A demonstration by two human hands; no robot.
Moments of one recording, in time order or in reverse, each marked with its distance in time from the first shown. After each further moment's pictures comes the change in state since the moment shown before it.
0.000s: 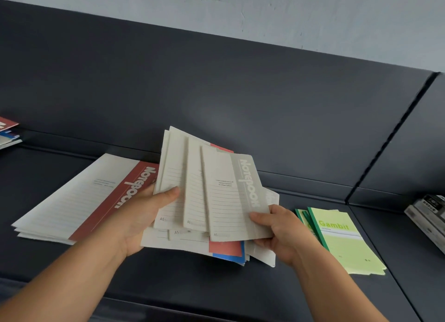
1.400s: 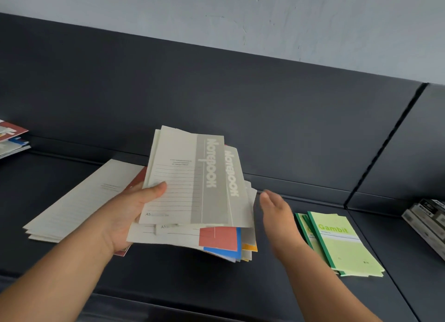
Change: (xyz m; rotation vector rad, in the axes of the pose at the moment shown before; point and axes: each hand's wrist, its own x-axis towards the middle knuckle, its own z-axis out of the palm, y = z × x) left_hand -0.005 0.012 -0.030 -0.078 -0.057 0.002; right_hand -0.006 -0.006 0.023 -0.304 0.213 -0.362
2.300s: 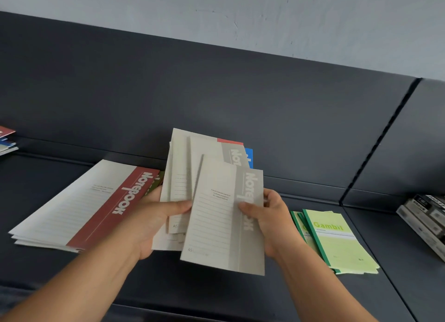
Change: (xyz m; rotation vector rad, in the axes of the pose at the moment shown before) left_hand 0.007 -0.018 0.043 0.146 0.085 0.045; right_hand 0.003 0.002 -0.003 0.322 -0.103 0.100
